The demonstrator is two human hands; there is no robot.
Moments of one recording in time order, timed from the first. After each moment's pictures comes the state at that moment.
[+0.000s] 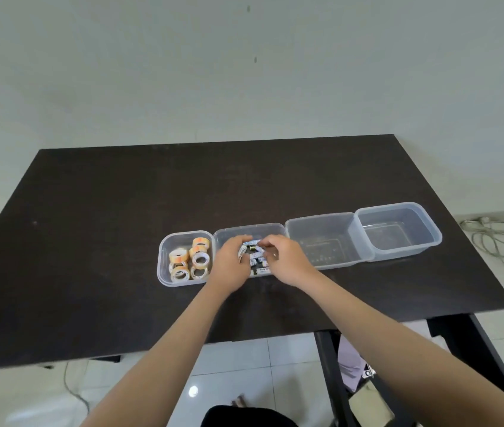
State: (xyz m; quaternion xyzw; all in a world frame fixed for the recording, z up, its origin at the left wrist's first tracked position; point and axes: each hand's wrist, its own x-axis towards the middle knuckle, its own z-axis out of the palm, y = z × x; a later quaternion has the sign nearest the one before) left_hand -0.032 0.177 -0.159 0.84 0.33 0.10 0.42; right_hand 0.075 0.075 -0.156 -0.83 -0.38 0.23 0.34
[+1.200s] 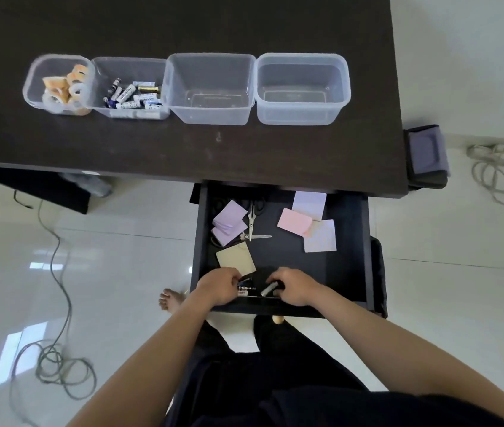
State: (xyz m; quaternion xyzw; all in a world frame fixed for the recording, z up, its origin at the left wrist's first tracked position) left_hand -0.039 -0.211 -0.306 0.78 0.39 -0.31 0.38; right_hand 0.121 -0.336 -0.315 -0.73 -0.46 0.51 0.02
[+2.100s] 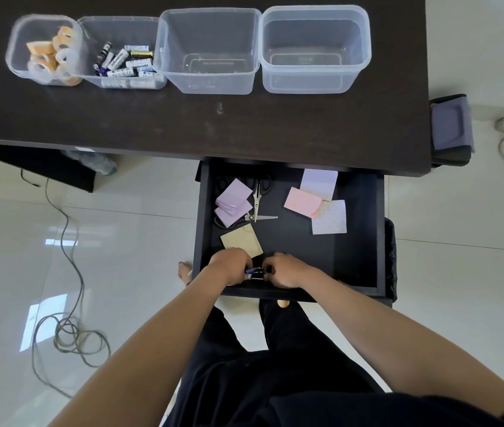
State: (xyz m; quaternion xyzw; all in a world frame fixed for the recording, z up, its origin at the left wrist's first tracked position) left_hand -0.023 -0.211 -0.324 0.85 0.26 -0.38 0.26; right_hand 0.100 -0.319 -0.343 -0.70 -0.45 0.54 -0.04
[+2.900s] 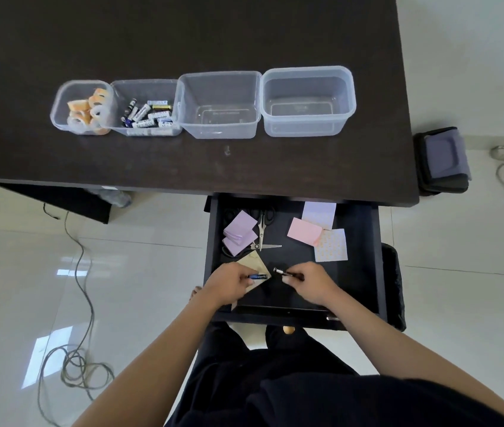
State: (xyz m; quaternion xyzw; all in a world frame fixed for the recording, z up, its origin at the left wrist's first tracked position) left_hand -0.031 -0.195 -0.278 0.81 0.37 -0.20 0.41; right_hand 0.136 -0.333 -0.299 -0.78 -0.35 0.48 0.19
